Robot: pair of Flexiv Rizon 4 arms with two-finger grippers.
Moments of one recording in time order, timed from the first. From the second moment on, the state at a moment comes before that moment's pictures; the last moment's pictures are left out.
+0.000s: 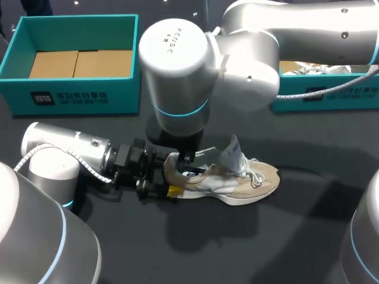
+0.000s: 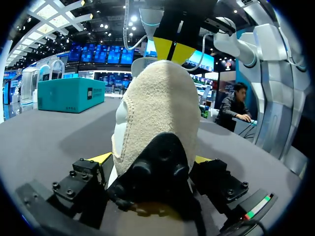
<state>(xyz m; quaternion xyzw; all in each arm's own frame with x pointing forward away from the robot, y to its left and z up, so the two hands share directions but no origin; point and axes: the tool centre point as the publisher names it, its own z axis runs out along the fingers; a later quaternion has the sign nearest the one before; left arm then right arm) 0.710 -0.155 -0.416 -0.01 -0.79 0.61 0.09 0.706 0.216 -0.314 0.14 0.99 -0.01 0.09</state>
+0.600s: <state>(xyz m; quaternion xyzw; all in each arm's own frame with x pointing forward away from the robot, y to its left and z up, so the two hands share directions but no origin) 0.710 -0.155 -0.416 -0.01 -0.79 0.61 0.09 0.718 0.205 -0.347 0.10 0.99 0.00 0.09</state>
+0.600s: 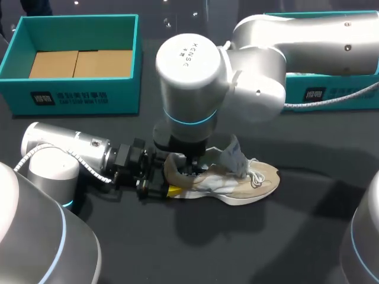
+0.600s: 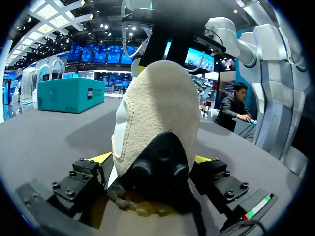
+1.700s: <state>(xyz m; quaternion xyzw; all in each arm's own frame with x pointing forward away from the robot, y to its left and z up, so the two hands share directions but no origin) 0.710 -0.155 -0.416 -0.01 -0.79 0.61 0.09 0.727 0.151 -0.383 0.16 0.98 -0.02 0.07</state>
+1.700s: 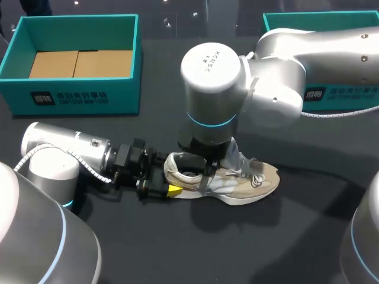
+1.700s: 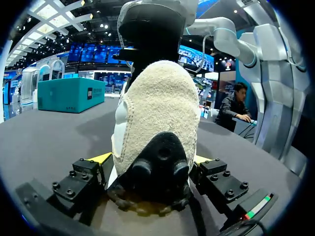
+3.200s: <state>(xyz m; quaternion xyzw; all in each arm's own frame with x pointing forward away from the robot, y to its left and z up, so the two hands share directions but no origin) 0.710 -0.155 -0.417 -0.01 -0.79 0.61 0.09 0.706 0.163 -0.404 0.15 0.99 0.02 -0.03</state>
